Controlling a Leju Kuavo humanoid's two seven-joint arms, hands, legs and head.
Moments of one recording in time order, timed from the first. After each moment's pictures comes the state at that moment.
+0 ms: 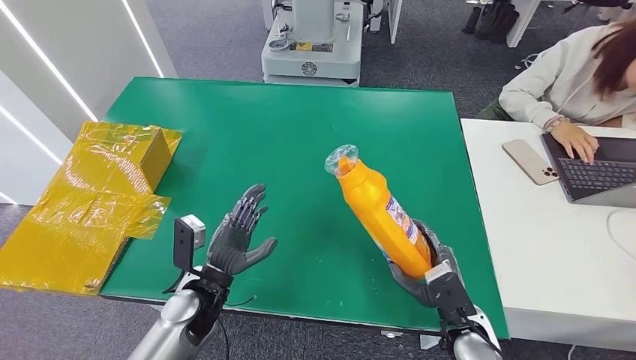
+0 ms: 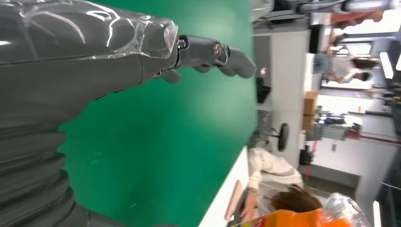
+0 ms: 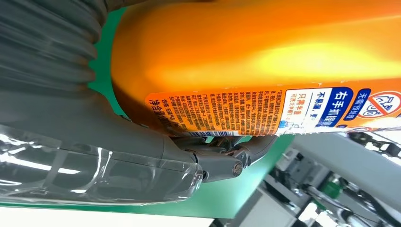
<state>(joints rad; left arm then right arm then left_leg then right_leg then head) -0.19 0.02 -0.44 -1.36 0.27 -0.04 -0.36 -0.16 -0.25 0.55 -1.32 0.04 -0.29 -0.45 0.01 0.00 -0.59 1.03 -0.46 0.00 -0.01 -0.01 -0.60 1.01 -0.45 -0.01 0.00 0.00</state>
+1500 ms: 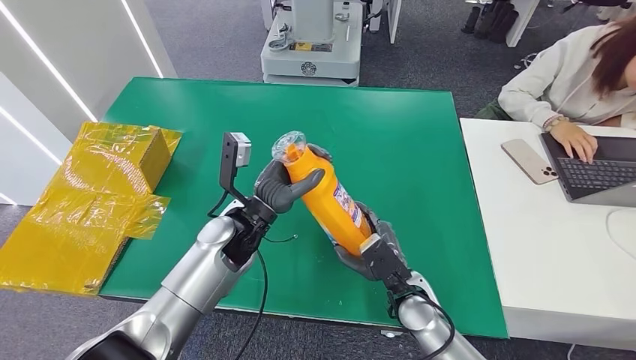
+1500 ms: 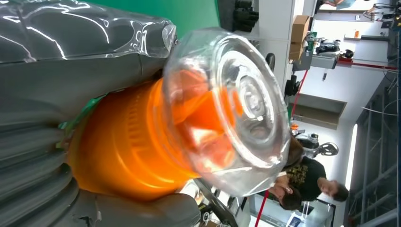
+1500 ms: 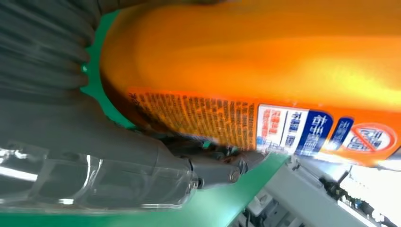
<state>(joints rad) -0.59 -0.11 -0.55 -1.10 0.47 -0.19 -0.20 -0.40 -0.02 0.67 -0.98 0.09 -0.24 -0.44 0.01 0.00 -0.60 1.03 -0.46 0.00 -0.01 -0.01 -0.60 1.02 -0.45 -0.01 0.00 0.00</state>
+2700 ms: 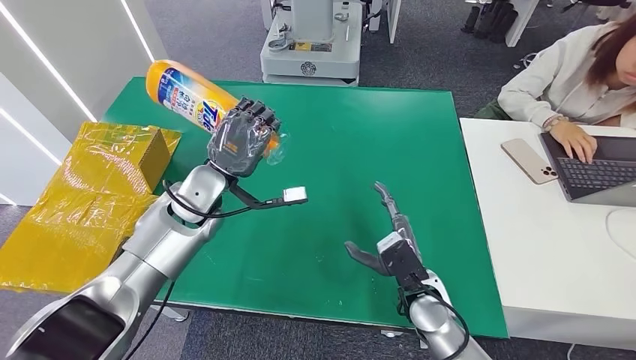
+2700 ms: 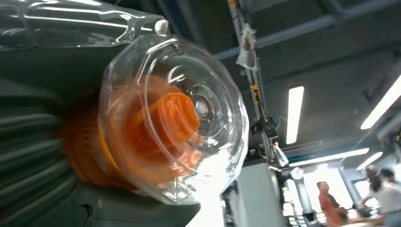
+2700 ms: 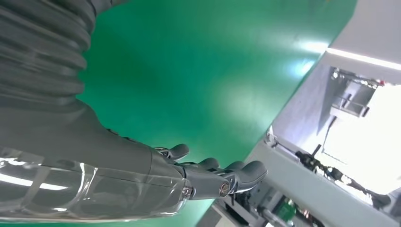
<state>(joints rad) -0.76 0.08 -0.65 -1.02 -1.52 0.59 0.01 -0.34 -0.05 0.60 -1.13 0.10 -0.27 -0.48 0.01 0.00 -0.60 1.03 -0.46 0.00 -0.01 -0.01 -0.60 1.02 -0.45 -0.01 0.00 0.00</state>
